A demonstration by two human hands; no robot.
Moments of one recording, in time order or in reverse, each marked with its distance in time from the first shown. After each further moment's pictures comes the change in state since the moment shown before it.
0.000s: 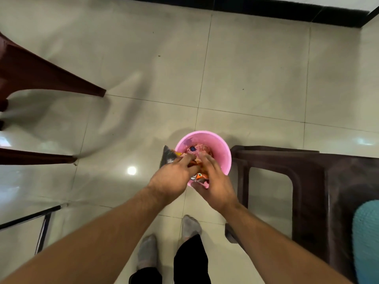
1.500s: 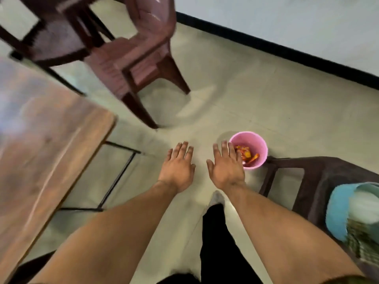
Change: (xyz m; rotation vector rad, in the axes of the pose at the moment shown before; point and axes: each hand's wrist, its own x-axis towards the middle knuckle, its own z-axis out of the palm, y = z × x) left_hand -0.334 0.063 -0.056 -0.132 0.218 -0.624; right_hand -0.162 -0.265 -0.011 -0.768 -0.166 -0.157
